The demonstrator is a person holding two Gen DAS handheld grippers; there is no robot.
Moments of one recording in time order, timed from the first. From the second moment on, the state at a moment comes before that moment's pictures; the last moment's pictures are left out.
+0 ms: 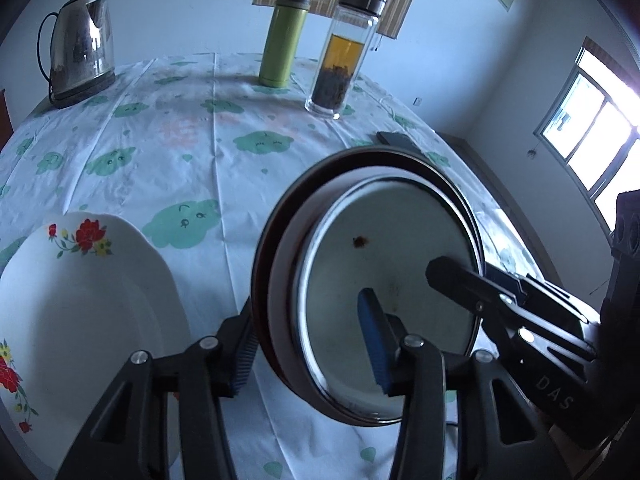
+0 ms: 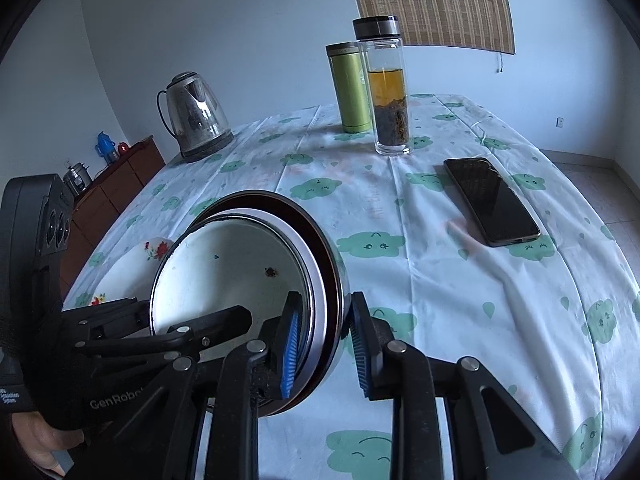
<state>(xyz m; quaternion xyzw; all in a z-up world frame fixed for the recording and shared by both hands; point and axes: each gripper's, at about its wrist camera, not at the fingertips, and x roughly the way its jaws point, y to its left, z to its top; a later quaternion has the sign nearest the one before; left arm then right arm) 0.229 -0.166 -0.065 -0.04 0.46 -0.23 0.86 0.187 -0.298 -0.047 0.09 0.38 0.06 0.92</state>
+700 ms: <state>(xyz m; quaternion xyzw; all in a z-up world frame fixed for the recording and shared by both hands) 0.216 -0.109 -0.042 -0.08 0.42 -0.20 0.88 0.185 -0.253 -0.025 0.06 0.38 0.12 0.92</state>
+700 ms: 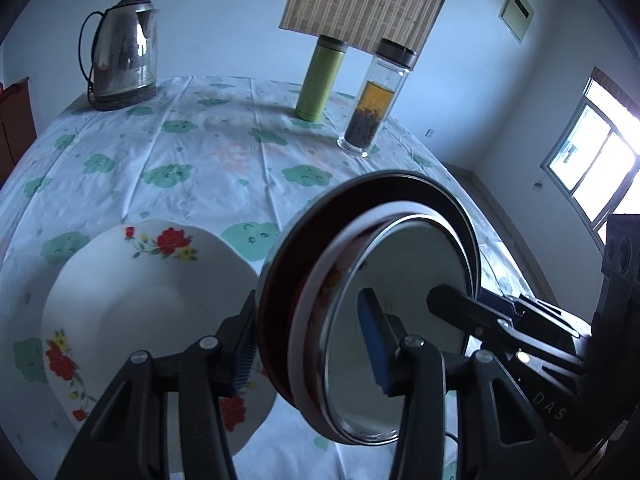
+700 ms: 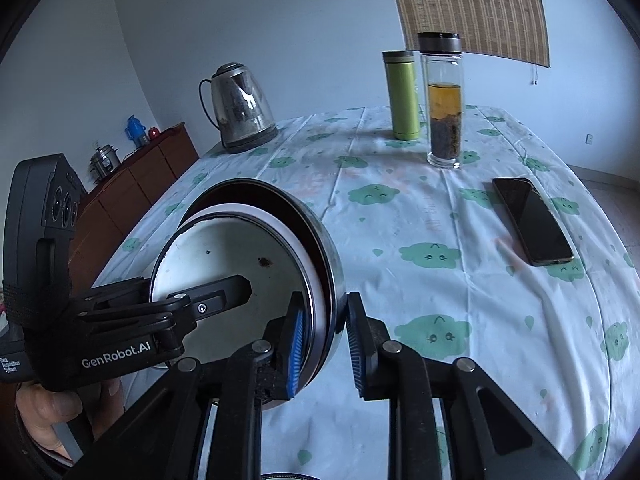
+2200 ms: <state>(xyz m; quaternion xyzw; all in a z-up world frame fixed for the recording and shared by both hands) 0.197 -0.007 -0.054 -0.10 0.45 -0.11 0.88 0.219 -0.139 -0.027 -0.02 0.43 0.23 0.87</state>
